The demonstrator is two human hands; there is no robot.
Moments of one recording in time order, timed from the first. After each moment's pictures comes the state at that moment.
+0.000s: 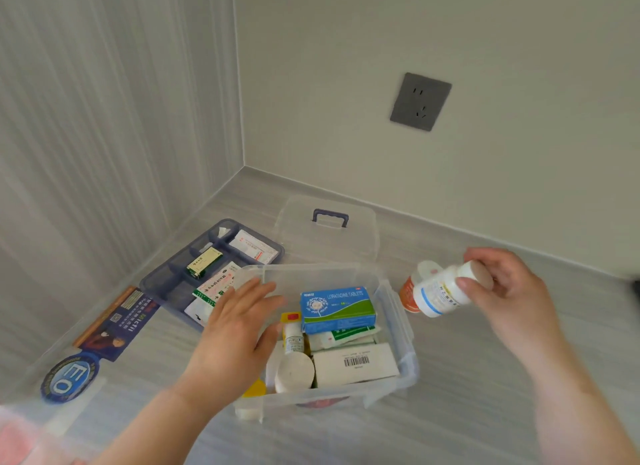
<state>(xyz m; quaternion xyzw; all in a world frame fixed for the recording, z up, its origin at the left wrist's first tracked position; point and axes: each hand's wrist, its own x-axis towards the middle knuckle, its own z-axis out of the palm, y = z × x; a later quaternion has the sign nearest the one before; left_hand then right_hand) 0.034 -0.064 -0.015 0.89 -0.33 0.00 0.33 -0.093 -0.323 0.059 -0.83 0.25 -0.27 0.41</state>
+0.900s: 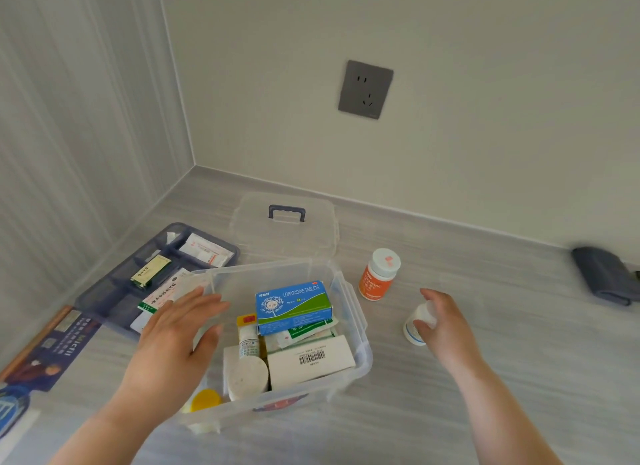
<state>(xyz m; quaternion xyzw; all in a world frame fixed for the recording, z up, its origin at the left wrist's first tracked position) 0.034 -0.068 -0.011 0.90 -0.29 -0.04 0.33 -0.121 -0.365 -0.042 -0.86 0.39 -0.12 0.29</state>
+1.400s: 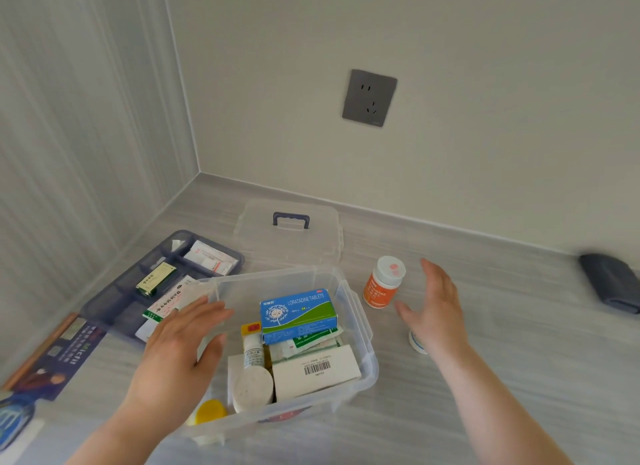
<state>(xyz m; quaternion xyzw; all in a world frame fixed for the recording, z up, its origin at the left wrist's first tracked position) 0.034 -0.067 -0.010 0.90 -0.28 -0.04 0.34 -0.085 -0.355 -0.024 -0.88 0.37 -0.20 0.23</state>
